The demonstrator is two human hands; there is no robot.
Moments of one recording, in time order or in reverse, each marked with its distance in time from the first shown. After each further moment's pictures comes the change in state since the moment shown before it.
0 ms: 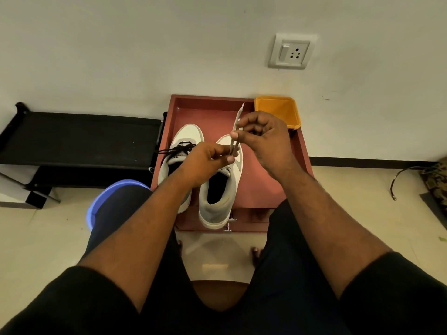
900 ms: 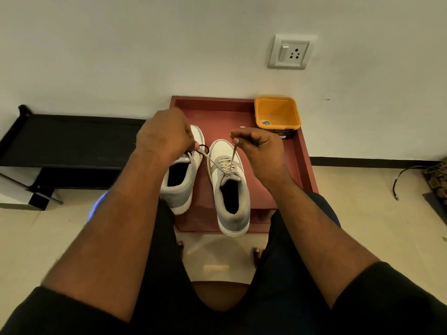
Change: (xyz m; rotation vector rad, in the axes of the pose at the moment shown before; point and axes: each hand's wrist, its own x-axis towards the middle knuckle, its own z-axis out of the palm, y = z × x) left_hand -0.007 0.067 -0.062 0.785 0.218 -0.309; right_hand -0.010 0.023 0.011 -0.105 0.122 -0.026
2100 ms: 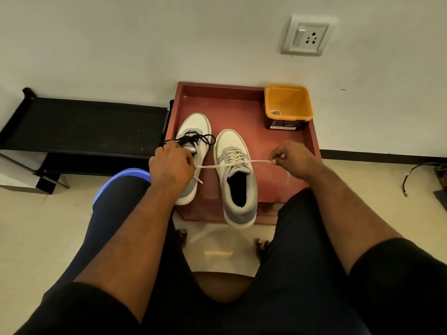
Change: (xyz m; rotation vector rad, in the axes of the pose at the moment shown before) left_hand -0.007 -0.057 0.097 0.157 -0.004 -0.070; right_hand 0.026 0.075 -0.070 -0.869 -0.539 0.171
